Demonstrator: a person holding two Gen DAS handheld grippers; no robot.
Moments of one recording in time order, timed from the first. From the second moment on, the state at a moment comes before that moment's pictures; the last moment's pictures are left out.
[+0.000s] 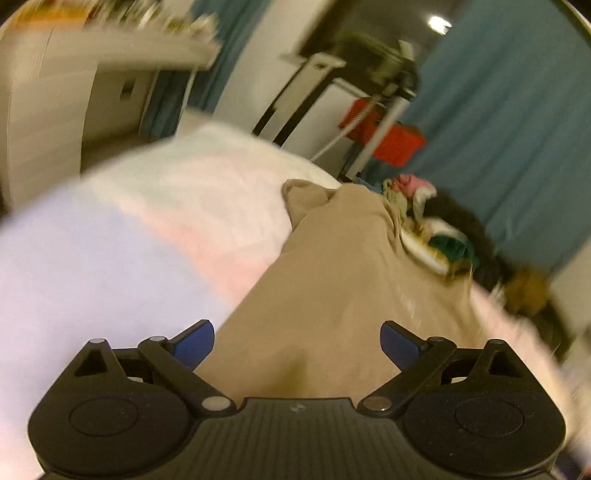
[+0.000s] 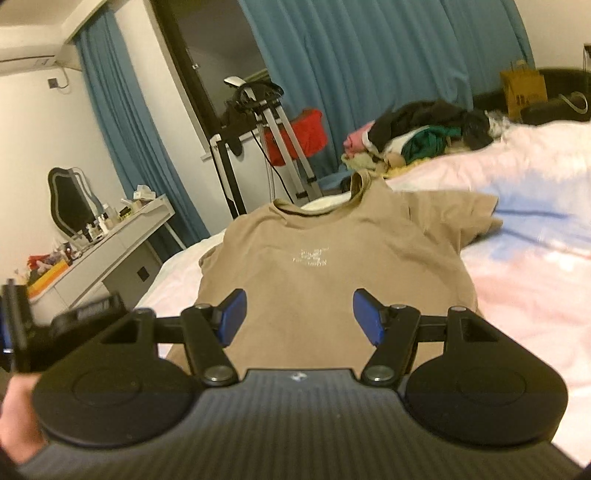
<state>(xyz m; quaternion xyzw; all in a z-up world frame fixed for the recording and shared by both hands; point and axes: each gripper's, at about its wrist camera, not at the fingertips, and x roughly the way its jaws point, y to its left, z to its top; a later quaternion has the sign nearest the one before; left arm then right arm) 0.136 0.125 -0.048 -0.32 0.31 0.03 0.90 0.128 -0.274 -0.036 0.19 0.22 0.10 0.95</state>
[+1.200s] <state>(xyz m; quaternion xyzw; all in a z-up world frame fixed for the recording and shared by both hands) 0.407 0.169 -0.053 -0.21 0.32 0.09 0.92 0.237 -0.294 -0.127 0.27 0.32 0.04 0.91</state>
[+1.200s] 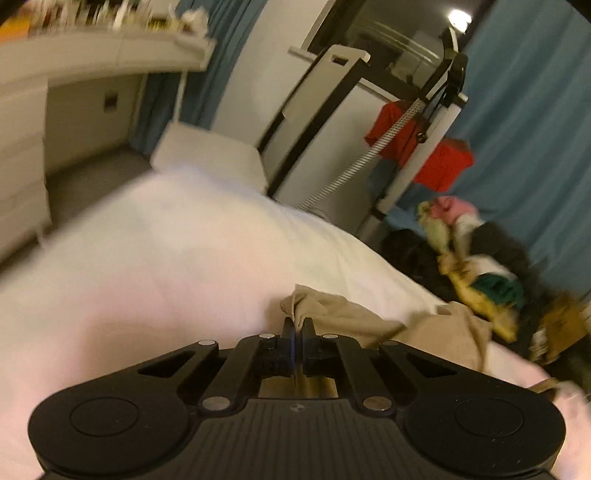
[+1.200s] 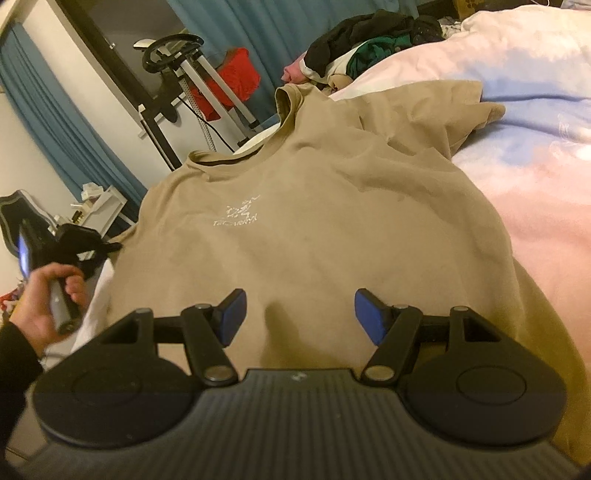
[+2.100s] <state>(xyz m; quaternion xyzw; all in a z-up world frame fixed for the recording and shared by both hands) 0.390 0.165 -0.129 -0.48 0.31 -0.02 0.82 0.234 -0.289 -0.129 0.25 0.32 0.05 0.91</state>
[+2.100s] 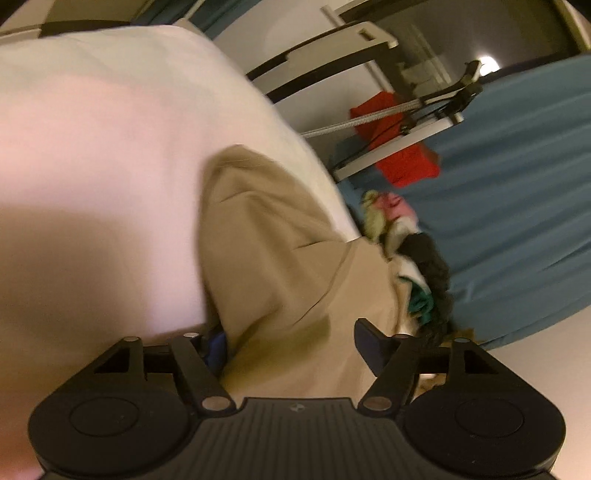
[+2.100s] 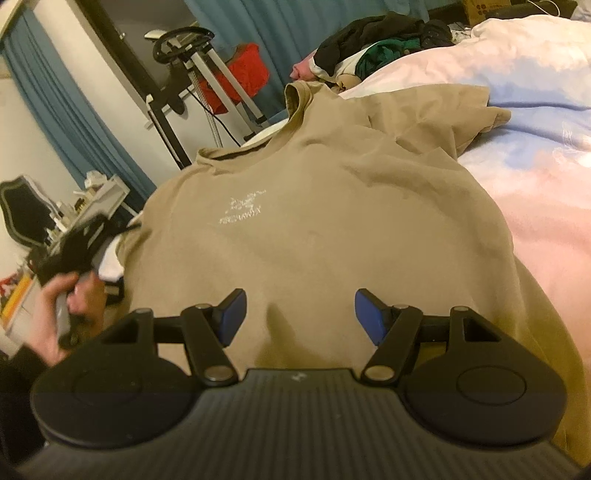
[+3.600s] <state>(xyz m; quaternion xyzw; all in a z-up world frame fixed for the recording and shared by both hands) 0.482 0.179 -0.043 -0.13 0.27 0.11 0.95 0.247 -0.279 -0.141 0.21 0.34 0.05 0.92</state>
